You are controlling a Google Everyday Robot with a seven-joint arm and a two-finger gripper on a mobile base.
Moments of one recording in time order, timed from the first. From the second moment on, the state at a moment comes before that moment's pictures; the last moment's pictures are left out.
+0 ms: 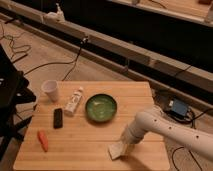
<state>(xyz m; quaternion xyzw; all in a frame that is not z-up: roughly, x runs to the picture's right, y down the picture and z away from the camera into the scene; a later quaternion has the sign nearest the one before) 0.113 0.310 0.751 -0.38 -0.16 0.08 0.91</state>
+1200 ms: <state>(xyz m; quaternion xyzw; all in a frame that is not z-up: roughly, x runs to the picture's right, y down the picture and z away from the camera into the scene) 0.174 0.263 0.776 -0.35 -0.08 0.14 0.92</state>
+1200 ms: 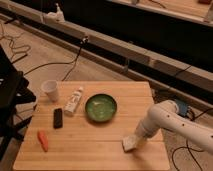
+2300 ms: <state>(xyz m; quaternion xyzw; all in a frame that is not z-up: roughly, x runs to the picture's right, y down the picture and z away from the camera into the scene) 0.071 0.333 0.750 -0.40 -0.12 0.10 0.90</state>
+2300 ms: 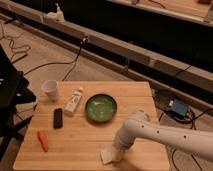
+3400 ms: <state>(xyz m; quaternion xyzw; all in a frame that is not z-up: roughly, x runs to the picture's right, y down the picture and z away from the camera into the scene) 0.125 0.269 0.788 -0.36 -0.06 0.12 0.92</state>
